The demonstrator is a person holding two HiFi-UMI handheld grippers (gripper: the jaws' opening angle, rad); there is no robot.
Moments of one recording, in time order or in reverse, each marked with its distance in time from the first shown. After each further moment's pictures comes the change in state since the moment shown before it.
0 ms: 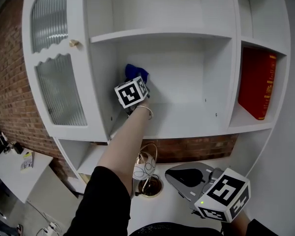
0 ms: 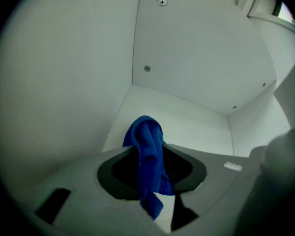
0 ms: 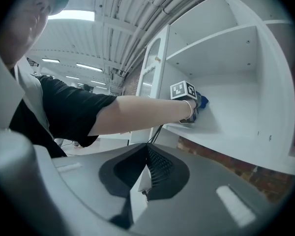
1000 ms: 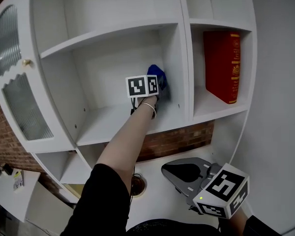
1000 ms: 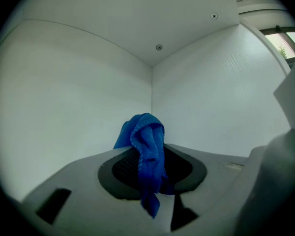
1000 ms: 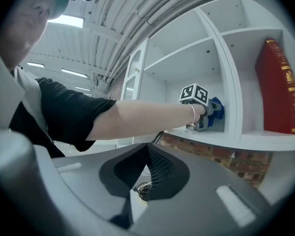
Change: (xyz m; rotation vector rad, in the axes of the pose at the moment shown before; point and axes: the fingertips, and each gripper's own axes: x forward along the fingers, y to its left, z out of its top) left arm 0.024 -0.256 -0.117 0.080 0.343 -0.583; right arm -0.072 -0.046 -0.028 0.106 -0.070 -0.160
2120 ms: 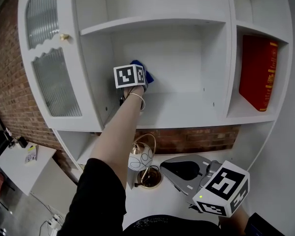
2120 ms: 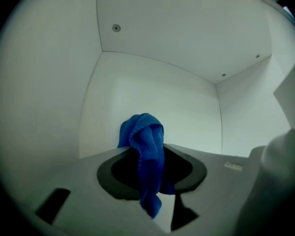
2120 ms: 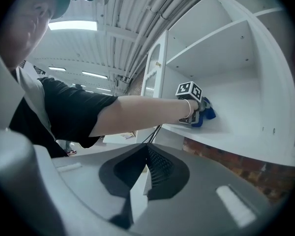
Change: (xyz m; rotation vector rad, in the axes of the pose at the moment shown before) left arm -0.153 0.184 0.018 -0.003 0.032 0.471; right arm 0.053 0.055 0.011 -0.084 0.013 0.248
